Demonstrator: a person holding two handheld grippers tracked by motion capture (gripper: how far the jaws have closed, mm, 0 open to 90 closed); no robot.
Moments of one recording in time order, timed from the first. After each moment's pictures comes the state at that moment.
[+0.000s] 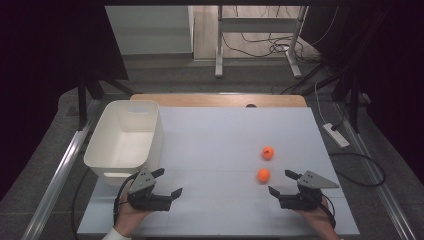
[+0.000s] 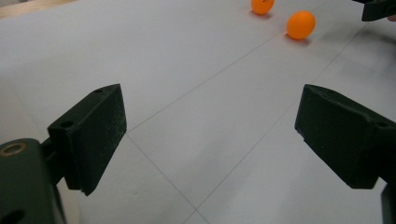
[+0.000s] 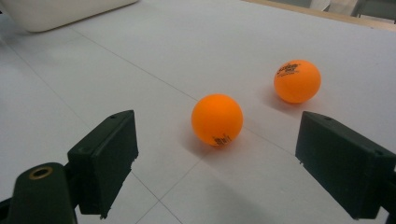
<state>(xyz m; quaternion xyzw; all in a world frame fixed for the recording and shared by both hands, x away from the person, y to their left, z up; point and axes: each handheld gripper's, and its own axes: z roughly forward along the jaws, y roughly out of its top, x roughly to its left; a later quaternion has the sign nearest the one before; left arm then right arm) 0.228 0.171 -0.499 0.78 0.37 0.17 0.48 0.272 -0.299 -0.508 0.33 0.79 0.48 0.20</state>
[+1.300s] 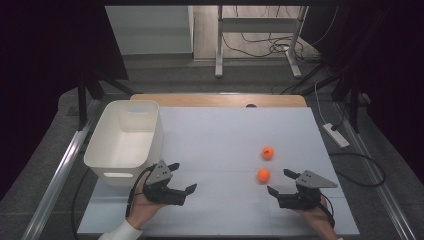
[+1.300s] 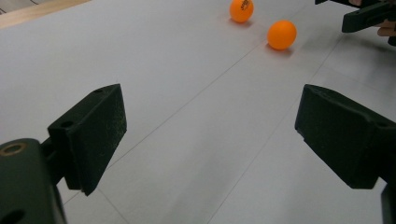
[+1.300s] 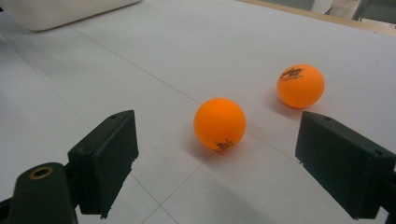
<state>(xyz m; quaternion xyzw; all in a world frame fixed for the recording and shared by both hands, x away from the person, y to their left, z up) 0.248 0.137 -0.486 0.80 0.33 0.15 0.47 0.273 -0.296 -0.508 0.32 0.79 0.48 0.20</state>
